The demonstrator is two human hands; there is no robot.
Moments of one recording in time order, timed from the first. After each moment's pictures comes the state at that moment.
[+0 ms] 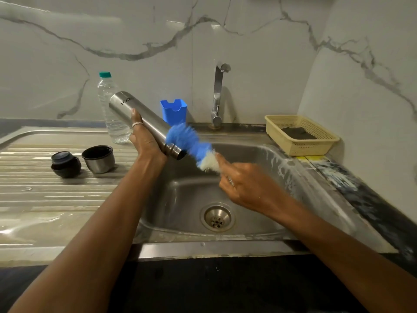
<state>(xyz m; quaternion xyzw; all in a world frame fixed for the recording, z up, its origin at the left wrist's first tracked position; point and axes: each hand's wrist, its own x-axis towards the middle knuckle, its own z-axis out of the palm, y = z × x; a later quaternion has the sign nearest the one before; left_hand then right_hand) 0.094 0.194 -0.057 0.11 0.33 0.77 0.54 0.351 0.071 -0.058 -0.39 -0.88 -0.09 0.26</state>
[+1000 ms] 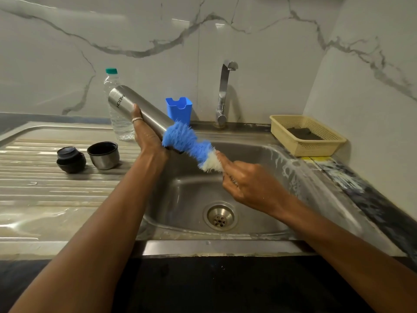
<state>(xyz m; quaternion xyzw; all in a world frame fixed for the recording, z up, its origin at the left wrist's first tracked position) 0.092 0.192 -0.052 0.10 0.26 0.77 0.58 0.353 0.083 -0.069 -0.34 -0.89 -0.13 0.28</state>
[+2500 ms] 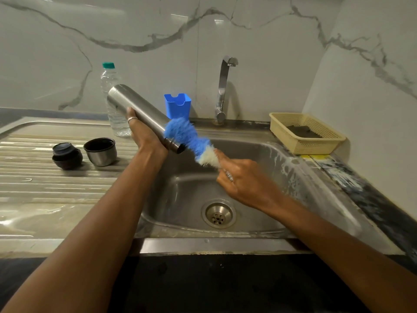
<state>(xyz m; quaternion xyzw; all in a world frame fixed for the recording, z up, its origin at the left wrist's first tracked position) 0.090 0.193 -0.053 0.10 0.29 0.78 0.54 0.341 0.076 -0.064 -0.37 -0.88 -0.05 0.31</state>
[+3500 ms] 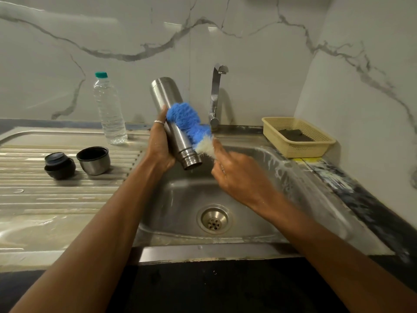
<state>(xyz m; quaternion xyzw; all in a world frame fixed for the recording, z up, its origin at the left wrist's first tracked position) 0.134 0.152 -0.025 0.33 0.26 0.64 0.64 0.334 0.078 -0.047 -0.43 -0.84 -0.12 0.30</state>
